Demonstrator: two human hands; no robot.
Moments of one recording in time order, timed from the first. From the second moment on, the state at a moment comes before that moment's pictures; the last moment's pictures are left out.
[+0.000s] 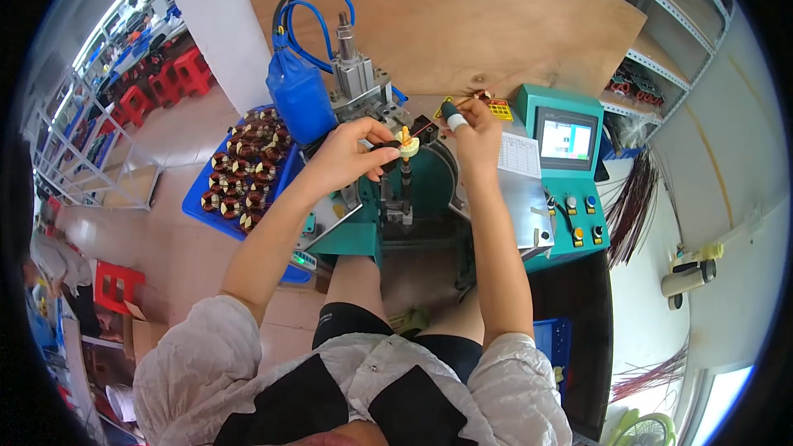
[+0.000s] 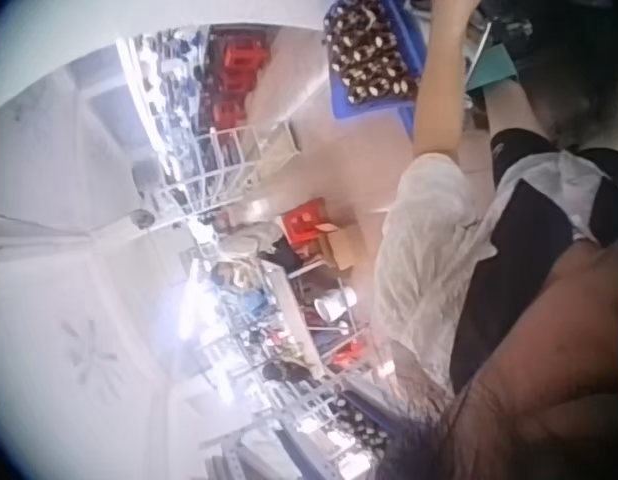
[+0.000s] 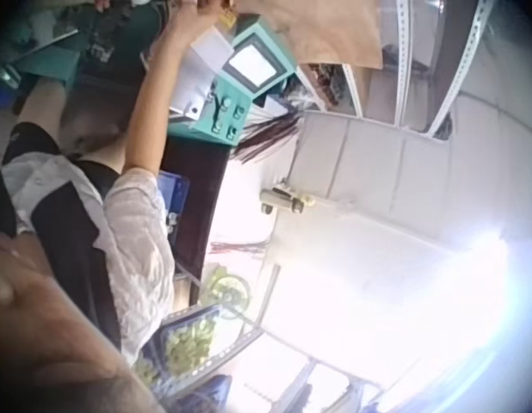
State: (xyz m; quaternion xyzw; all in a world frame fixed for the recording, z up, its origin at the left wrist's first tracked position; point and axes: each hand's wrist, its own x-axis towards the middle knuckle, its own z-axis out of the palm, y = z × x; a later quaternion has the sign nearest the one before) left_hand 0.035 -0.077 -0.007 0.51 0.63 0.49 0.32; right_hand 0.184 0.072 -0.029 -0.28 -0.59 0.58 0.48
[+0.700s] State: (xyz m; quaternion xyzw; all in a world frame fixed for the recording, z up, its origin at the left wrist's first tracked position) left_hand 0.022 -0.070 -0.005 0.50 0.61 0.48 0.40; right_hand 0.225 -0.066 -0.144 -0.26 -0.78 0.42 0.39
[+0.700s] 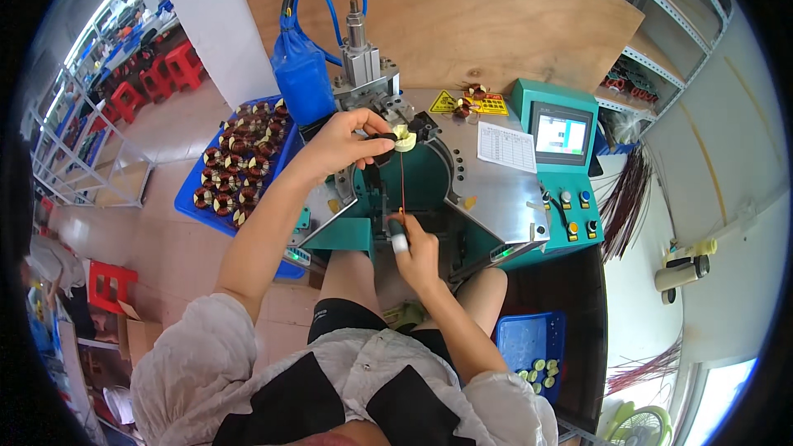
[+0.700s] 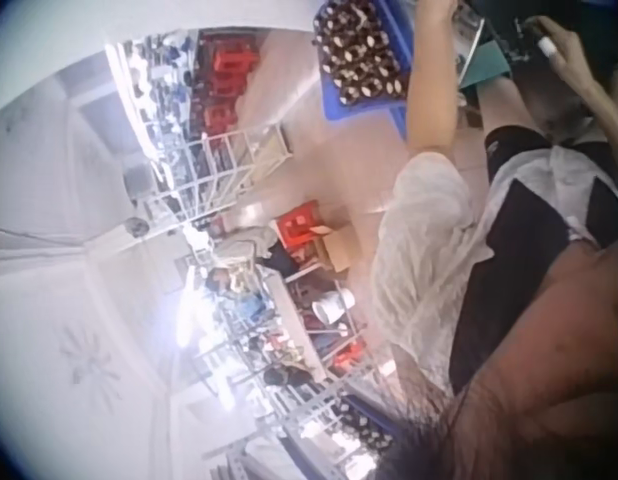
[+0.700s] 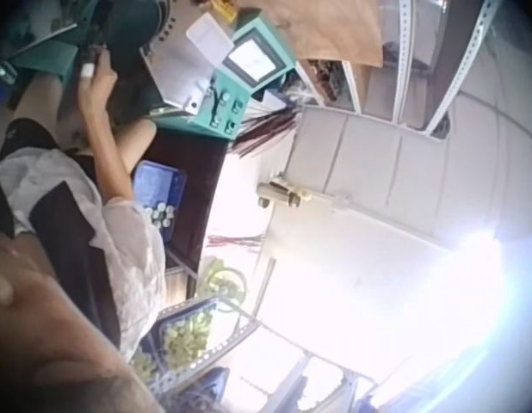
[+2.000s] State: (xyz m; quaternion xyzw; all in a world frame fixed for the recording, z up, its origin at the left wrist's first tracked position) left_hand 0.105 -0.128 -0.063 0.54 0.57 0.58 0.19; right_hand 0.165 0.065 0.041 -0.26 -0.88 0.10 0.38
